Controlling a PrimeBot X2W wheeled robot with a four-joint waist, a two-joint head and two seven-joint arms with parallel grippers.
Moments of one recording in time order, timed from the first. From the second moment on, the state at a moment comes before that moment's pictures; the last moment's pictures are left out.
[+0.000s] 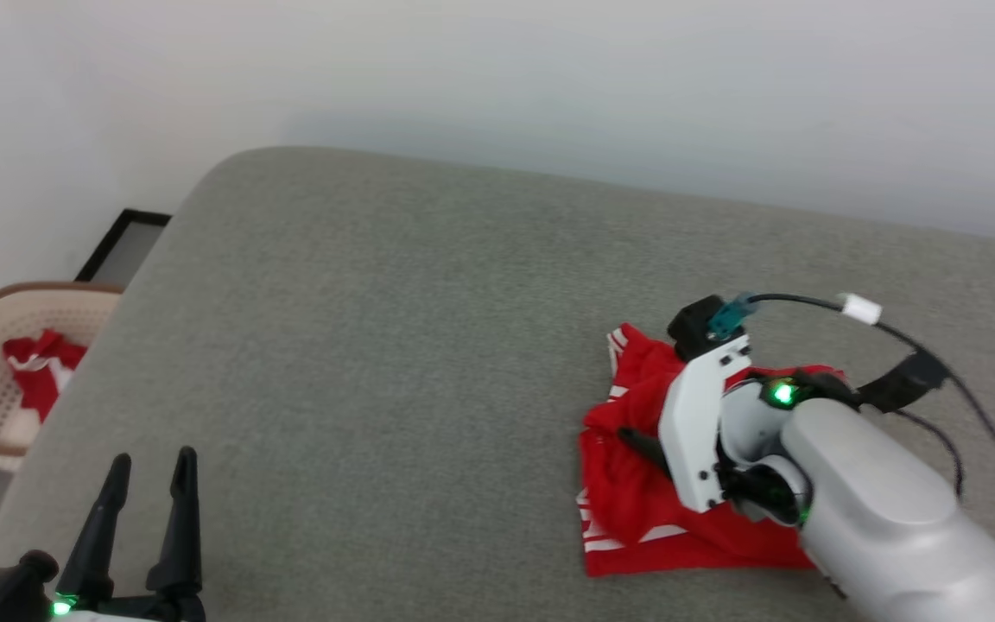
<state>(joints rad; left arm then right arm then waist) 0.09 0.30 0.05 0.02 -0.55 -0.13 -0.26 -0.75 -0.19 0.77 0.75 0.75 0.13 0.52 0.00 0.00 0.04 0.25</state>
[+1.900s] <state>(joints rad) 0.20 0.36 0.15 0.09 -0.49 -0.13 -0.26 -0.13 -0.40 0.16 0.26 0.41 0.13 -0.26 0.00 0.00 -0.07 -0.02</state>
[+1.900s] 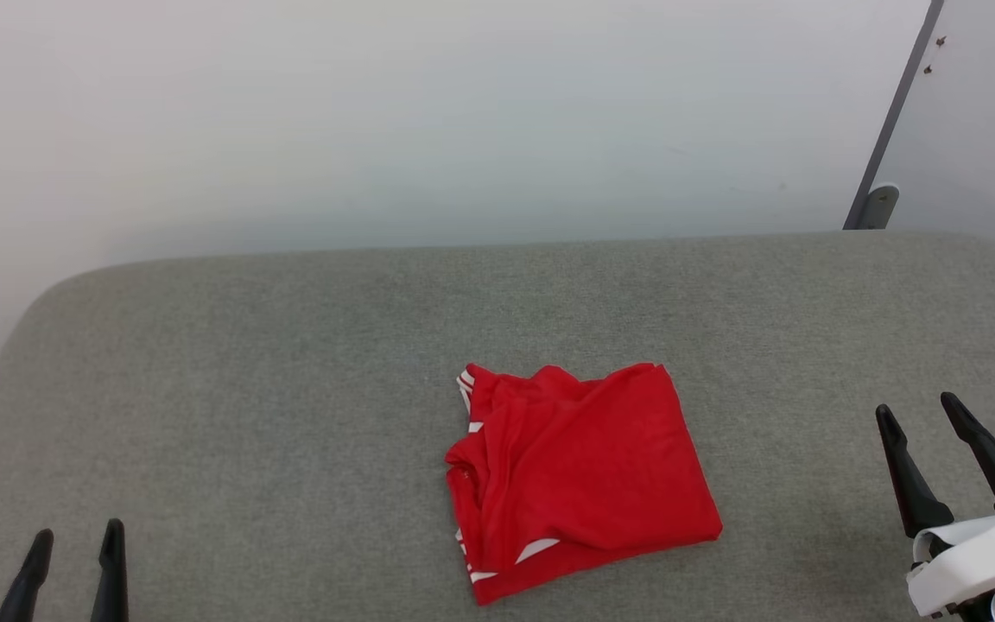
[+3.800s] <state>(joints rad) 0.08 0.34 -0.01 0.13 -0.51 -0.13 -0.26 -0.57 -0.40 0.52 0.79 0.78 0.13 0.31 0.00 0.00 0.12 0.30</state>
